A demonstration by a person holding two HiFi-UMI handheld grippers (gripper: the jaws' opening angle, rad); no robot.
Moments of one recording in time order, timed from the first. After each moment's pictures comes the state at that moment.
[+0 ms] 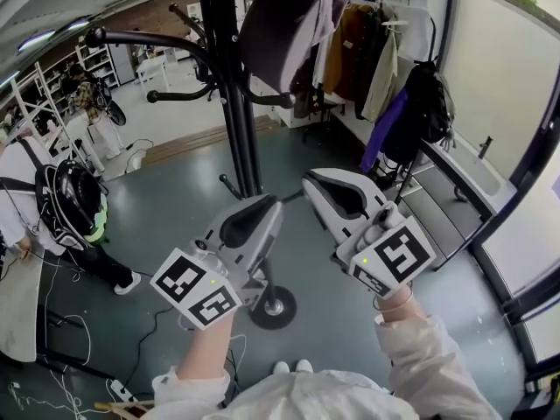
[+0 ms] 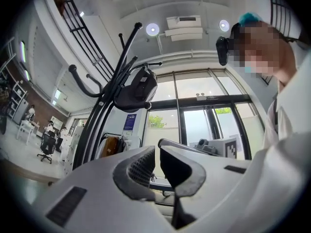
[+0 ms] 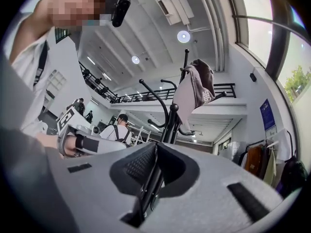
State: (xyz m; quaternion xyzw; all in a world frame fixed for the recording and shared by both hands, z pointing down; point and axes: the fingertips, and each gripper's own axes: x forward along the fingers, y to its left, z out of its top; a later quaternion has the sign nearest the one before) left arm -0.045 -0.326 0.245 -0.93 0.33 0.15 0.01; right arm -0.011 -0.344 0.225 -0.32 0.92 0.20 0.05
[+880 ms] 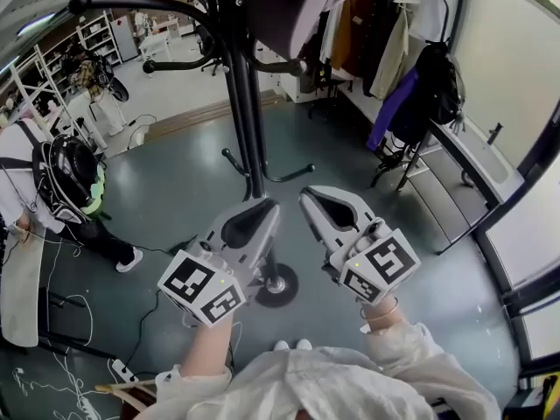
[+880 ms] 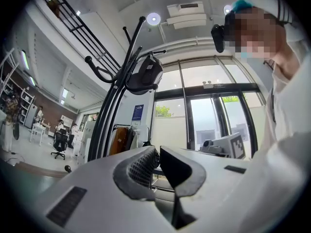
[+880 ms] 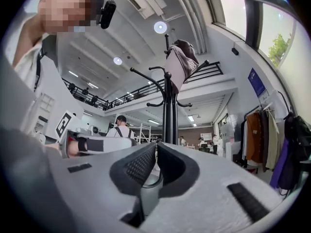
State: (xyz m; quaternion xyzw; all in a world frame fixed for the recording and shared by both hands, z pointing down) left arm -0.057 -0.331 0.312 -0.92 0.38 0.10 -0.01; right arm -0.018 -0.350 0.315 -0.33 0.94 0.07 0.06
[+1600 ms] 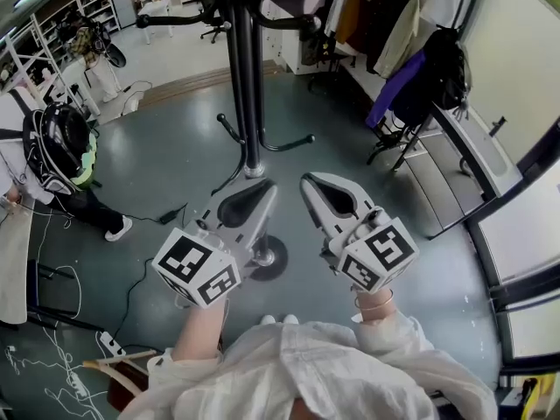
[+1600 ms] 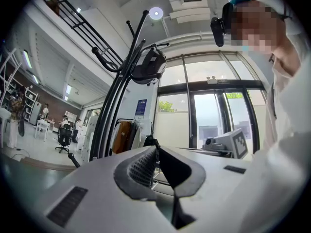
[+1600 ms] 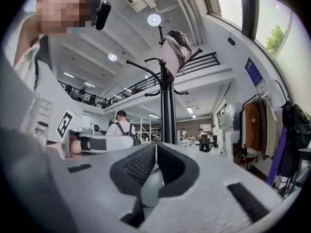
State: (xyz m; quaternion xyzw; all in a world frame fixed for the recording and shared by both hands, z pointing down) left arm -0.058 -0.339 0.346 -0.92 0.39 0.07 -0.03; right arm -0.016 -0.355 0.355 -0.33 0.94 0.02 0.04
